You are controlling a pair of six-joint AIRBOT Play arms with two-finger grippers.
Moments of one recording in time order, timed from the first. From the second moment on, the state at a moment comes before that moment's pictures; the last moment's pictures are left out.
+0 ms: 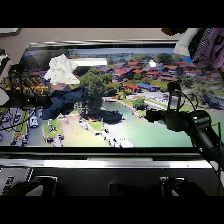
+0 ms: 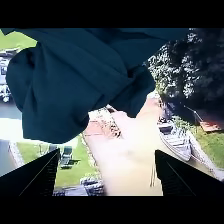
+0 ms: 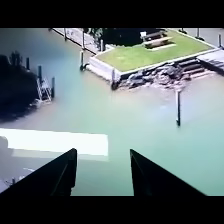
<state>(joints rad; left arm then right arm) -0.06 -1.11 1.18 1.56 -1.17 -1.69 0.28 -0.92 0.85 1.63 -0.88 -1.20</state>
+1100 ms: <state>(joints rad) -0.14 -1.52 1.30 1.21 -0.96 -1.68 0.28 -0.78 0.86 1.54 -1.07 -0.99</state>
